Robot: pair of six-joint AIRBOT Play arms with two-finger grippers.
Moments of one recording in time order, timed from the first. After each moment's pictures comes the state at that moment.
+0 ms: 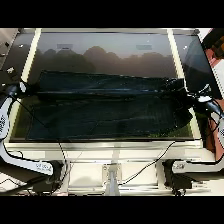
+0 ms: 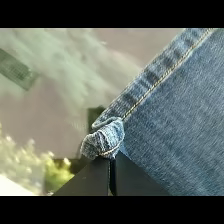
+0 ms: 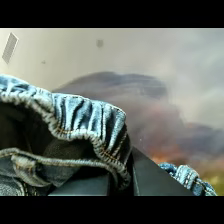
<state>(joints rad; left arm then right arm) 0.33 -1.67 1.20 1.80 -0.52 -1.93 -0.43 -1.51 0.83 -0.78 0.40 1.46</state>
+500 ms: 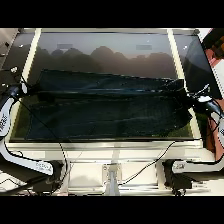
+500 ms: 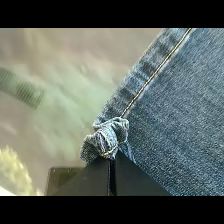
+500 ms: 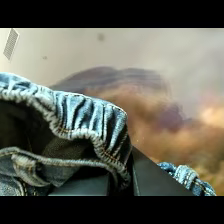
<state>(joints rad) 0.33 -1.70 1.20 1.80 -0.44 -1.85 -0.43 -1.52 0.83 -0.79 0.43 1.46</state>
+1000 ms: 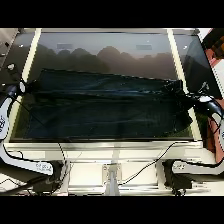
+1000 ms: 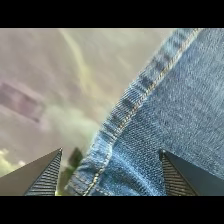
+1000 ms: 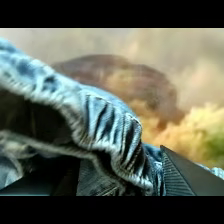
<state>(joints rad) 0.33 -1.63 1.20 1.80 -0.44 -1.85 -0.43 -1.43 0.82 -0.83 0.51 1.34</state>
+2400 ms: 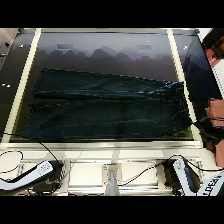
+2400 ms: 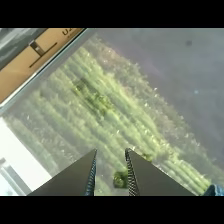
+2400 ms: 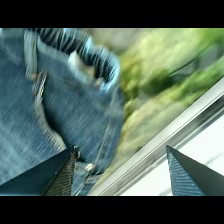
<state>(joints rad) 0.67 -1.20 1.20 1.83 -0.83 -1.70 -0.97 -0.83 0.56 -1.17 1.15 1.39</state>
